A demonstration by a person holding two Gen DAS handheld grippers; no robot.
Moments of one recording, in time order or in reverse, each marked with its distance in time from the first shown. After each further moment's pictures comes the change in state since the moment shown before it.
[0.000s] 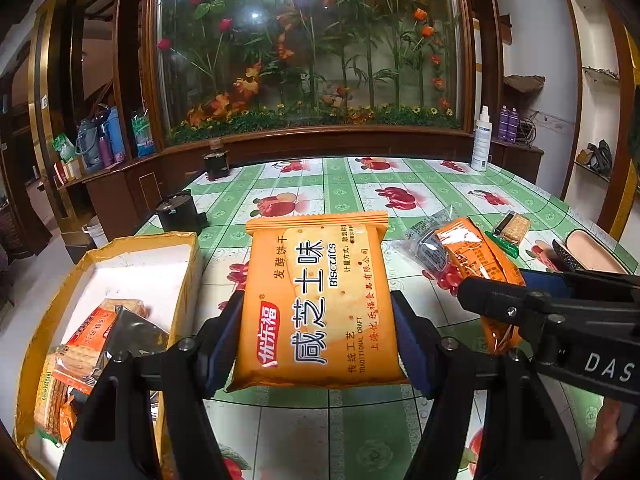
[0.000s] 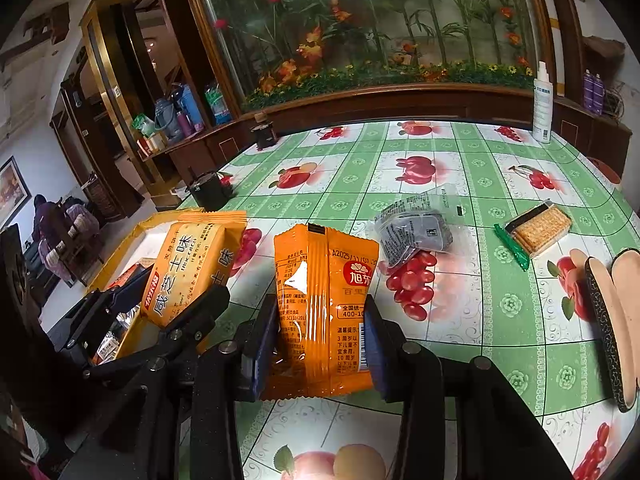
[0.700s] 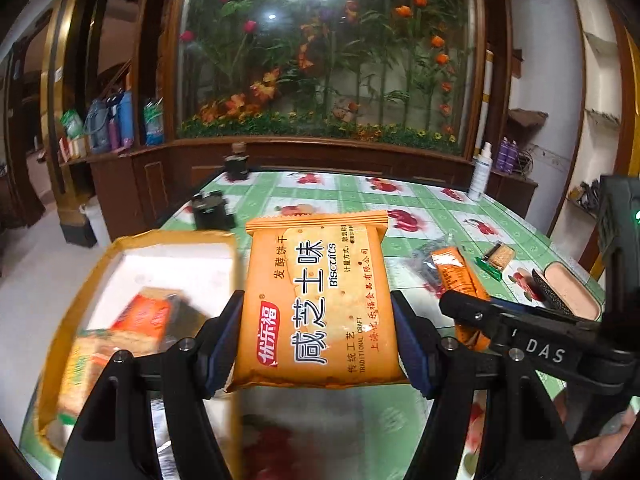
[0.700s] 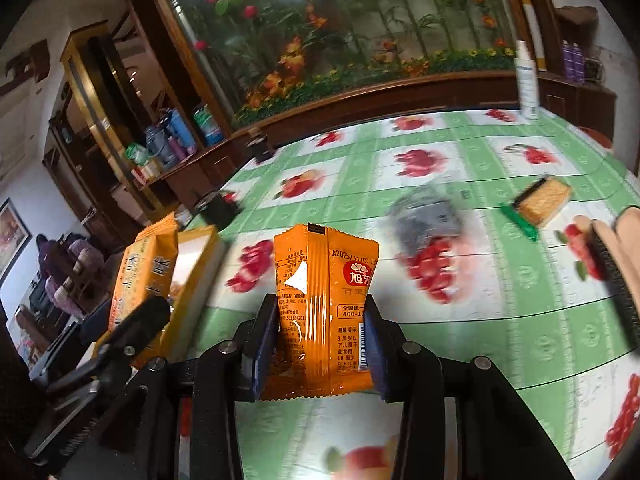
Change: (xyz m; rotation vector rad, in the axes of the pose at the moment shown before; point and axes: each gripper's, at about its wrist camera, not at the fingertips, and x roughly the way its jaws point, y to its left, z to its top) left arm -0.056 0.063 0.003 -0.127 -0.023 -0.040; right arm -0.002 0.023 -0.004 0.114 -0.026 0.027
